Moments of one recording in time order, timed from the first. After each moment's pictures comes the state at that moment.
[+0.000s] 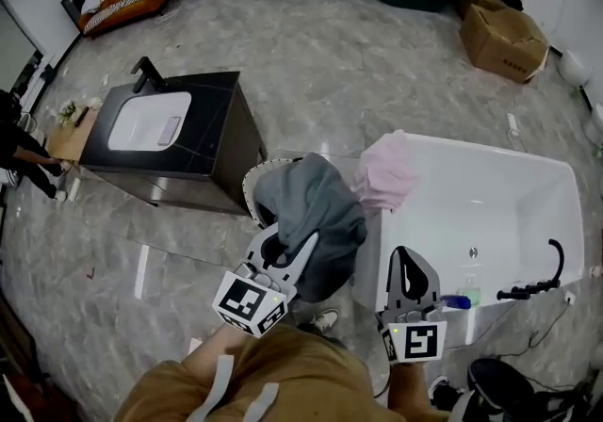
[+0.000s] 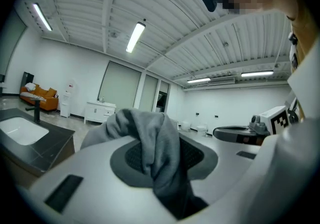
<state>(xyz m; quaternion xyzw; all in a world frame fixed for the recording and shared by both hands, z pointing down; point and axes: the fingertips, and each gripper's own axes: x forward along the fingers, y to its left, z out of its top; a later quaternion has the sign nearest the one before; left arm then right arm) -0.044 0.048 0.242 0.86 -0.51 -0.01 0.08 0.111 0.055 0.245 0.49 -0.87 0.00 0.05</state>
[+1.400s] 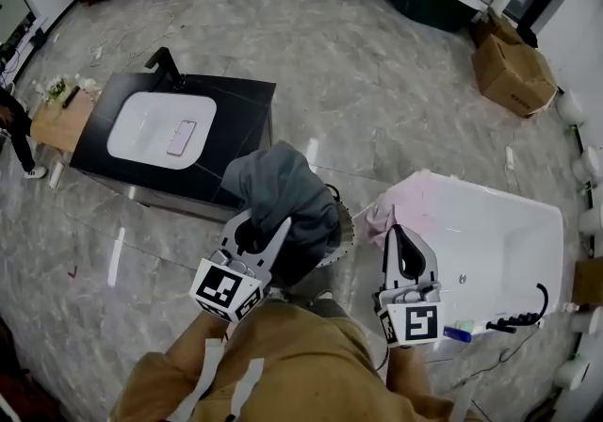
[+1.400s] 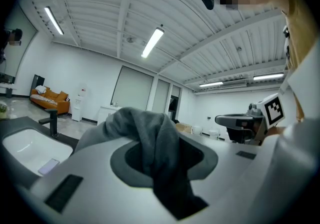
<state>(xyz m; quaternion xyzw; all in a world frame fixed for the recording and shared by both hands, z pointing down) -0.310 -0.066 0.236 0.83 -0.56 -0.03 0.08 -0.128 -0.091 0.204 0.44 -0.89 -0.04 0.08</state>
